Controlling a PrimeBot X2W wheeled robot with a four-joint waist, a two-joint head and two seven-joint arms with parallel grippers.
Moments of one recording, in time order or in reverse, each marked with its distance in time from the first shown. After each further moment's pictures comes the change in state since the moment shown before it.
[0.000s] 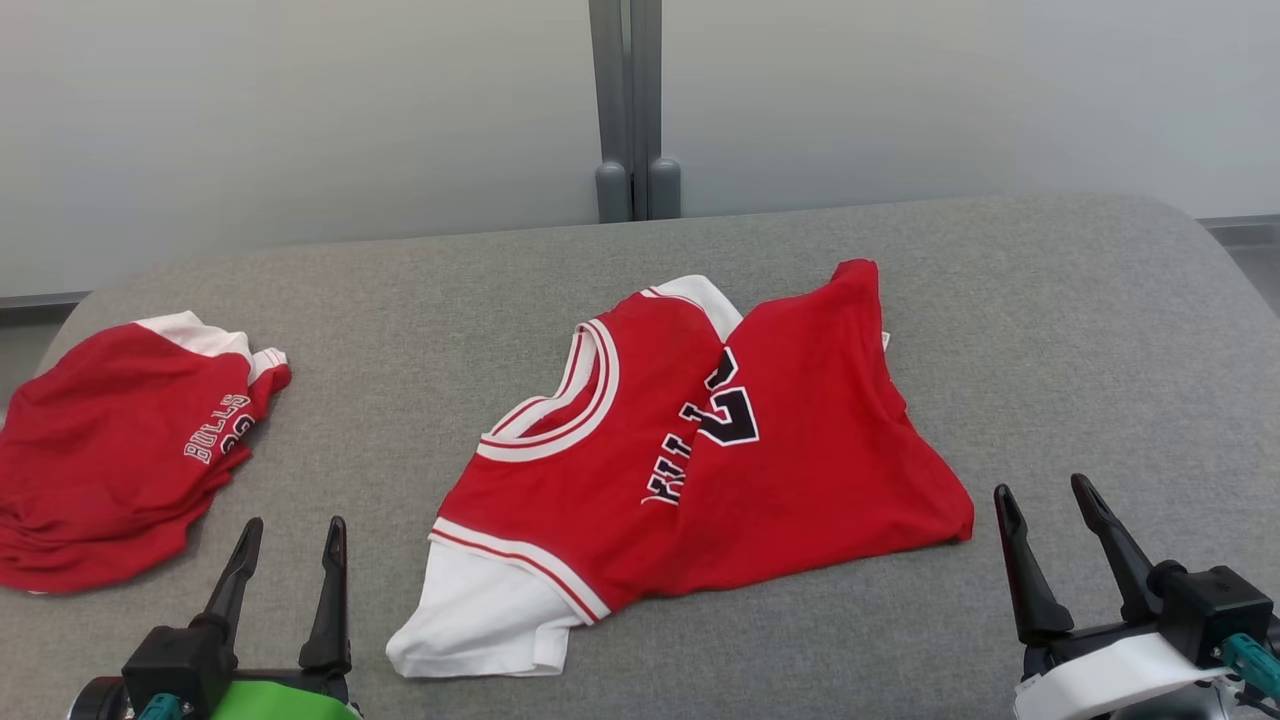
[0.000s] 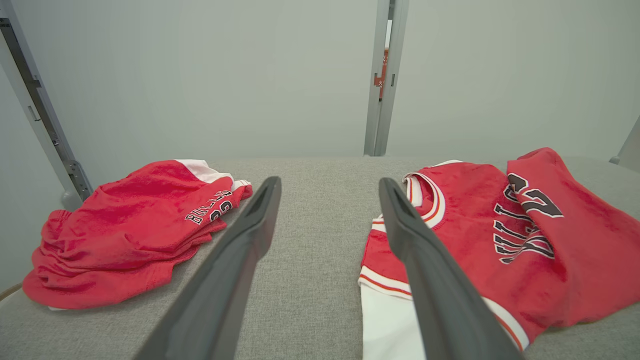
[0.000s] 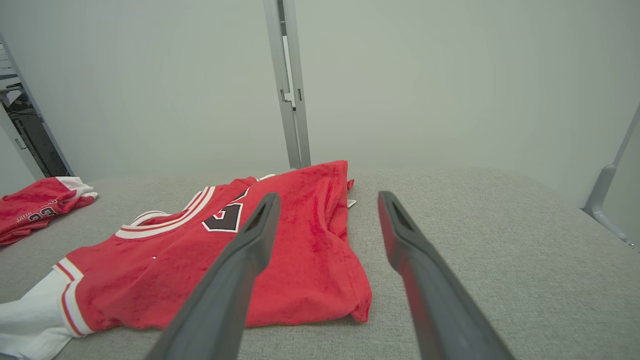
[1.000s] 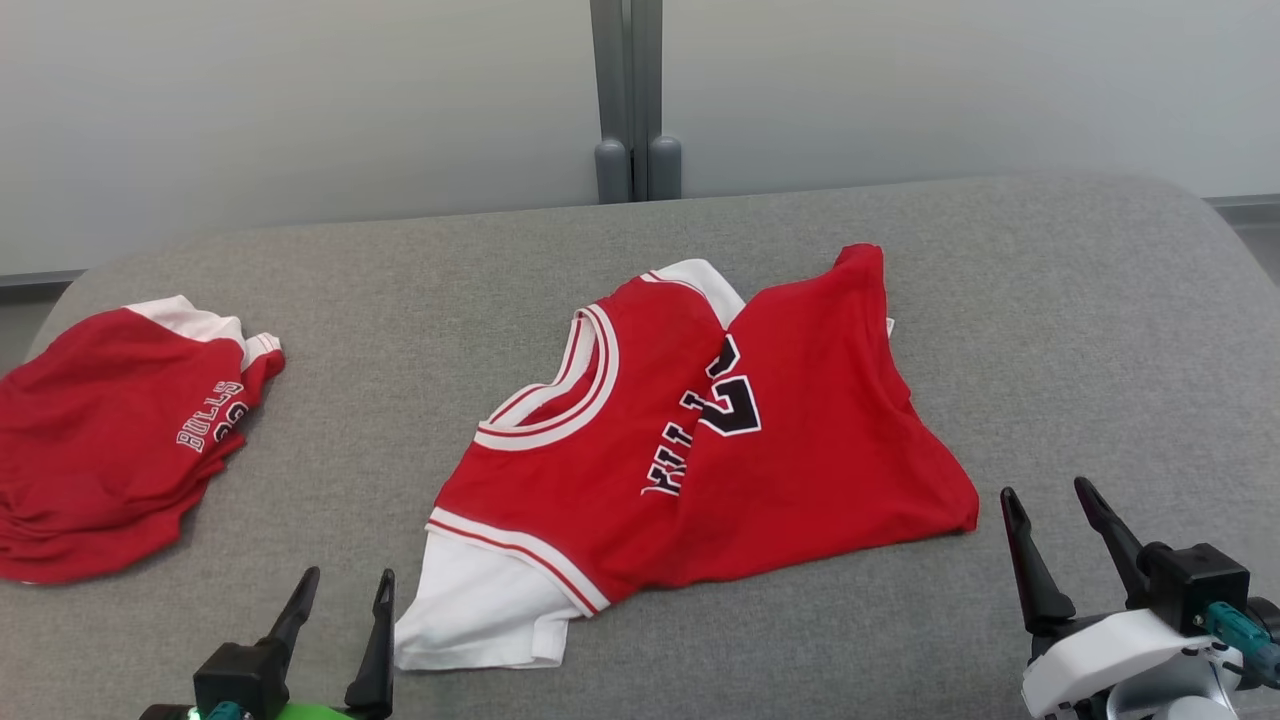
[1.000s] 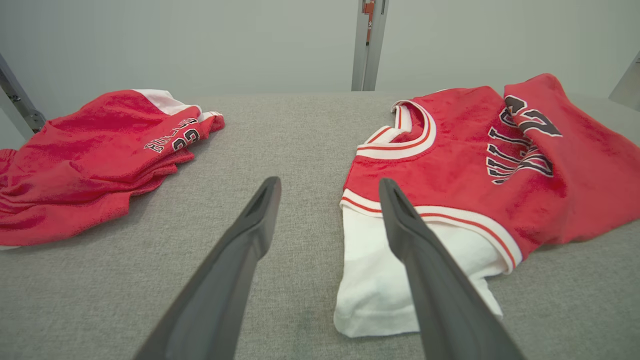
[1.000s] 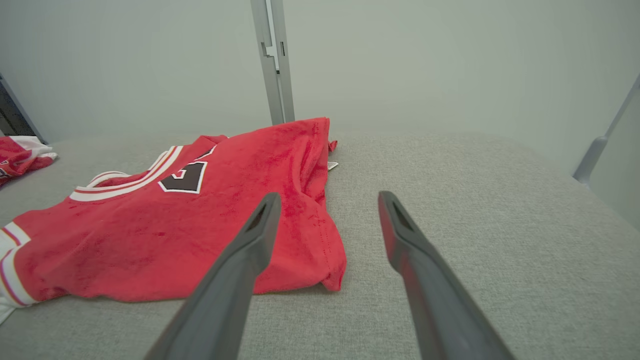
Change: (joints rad) left arm -0.013 -0.007 -0.067 0.147 0.007 -0.024 0.000; right arm -0.077 -0.029 -0.006 0.169 -0.013 0.000 -0.003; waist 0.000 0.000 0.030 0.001
